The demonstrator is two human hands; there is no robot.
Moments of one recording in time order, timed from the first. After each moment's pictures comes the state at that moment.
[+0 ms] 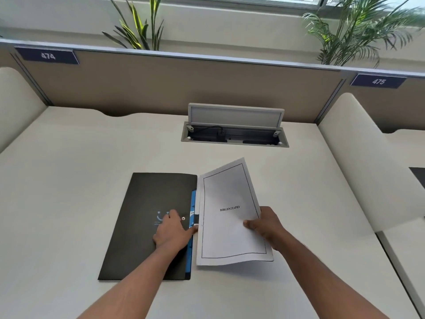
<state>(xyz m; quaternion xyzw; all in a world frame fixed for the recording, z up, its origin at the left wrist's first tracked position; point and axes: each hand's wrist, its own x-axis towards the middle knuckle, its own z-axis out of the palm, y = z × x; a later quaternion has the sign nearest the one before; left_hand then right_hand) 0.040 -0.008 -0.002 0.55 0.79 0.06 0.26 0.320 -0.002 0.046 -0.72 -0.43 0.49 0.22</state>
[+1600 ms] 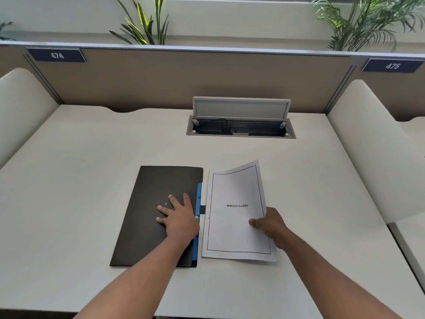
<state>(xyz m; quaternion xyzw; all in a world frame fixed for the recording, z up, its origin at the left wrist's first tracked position) 0.063 -0.005 0.007 0.59 0.78 -0.09 0.16 0.327 -0.014 0.008 -0.73 -0.40 0.51 0.21</state>
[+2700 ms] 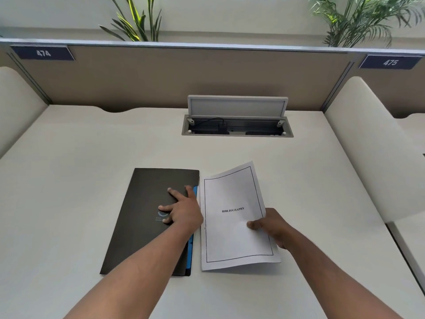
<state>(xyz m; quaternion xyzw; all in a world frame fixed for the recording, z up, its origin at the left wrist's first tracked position) 0.089 0.038 0.028 0.58 0.78 -0.13 0.21 0.337 -0.008 0.020 -0.67 -0.36 0.61 0.23</state>
